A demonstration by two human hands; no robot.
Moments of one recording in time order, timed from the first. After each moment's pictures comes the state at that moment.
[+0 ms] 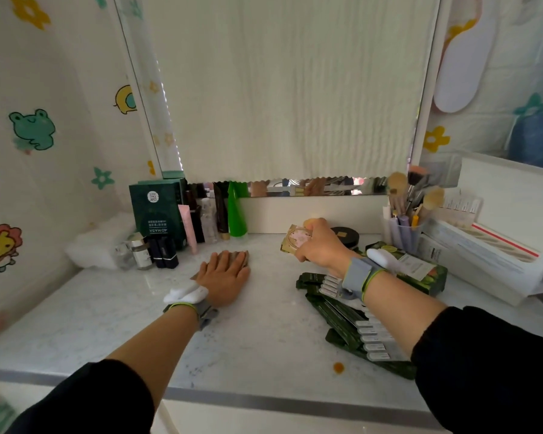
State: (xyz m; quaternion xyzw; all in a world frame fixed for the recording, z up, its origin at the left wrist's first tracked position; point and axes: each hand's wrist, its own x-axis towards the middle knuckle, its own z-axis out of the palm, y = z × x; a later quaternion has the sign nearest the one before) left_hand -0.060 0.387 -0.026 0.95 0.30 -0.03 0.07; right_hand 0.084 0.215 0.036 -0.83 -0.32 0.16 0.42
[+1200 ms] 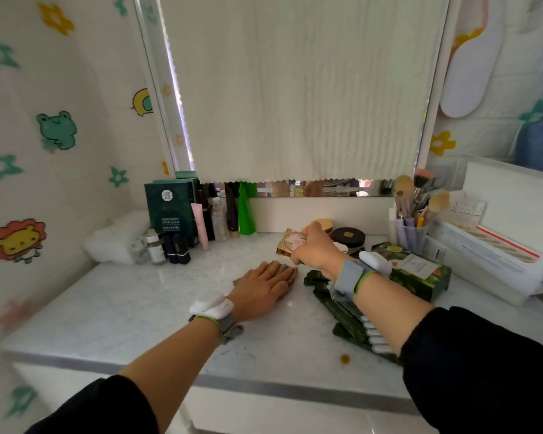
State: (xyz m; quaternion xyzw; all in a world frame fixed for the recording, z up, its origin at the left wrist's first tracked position) left_hand -0.063 0.340 -0.032 1.00 0.09 -0.04 0.01; right_hand 0.054 0.225 0.038 -0.83 -0.31 0.18 0.42
